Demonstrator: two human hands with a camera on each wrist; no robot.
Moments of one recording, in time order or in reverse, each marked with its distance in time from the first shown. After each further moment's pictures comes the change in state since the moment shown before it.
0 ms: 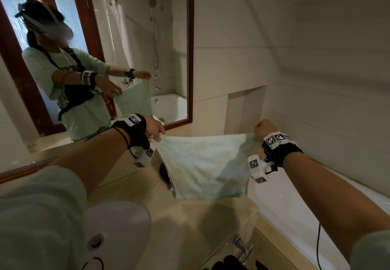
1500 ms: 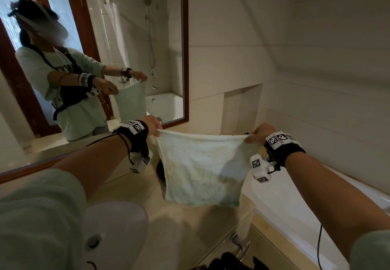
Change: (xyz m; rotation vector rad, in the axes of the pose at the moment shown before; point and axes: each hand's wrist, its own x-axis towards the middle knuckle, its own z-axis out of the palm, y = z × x) left_hand 0.032 -0.005 0.012 0.034 0.378 0.086; right_hand 0.009 0.030 -0.007 -0.109 -0.232 -0.092
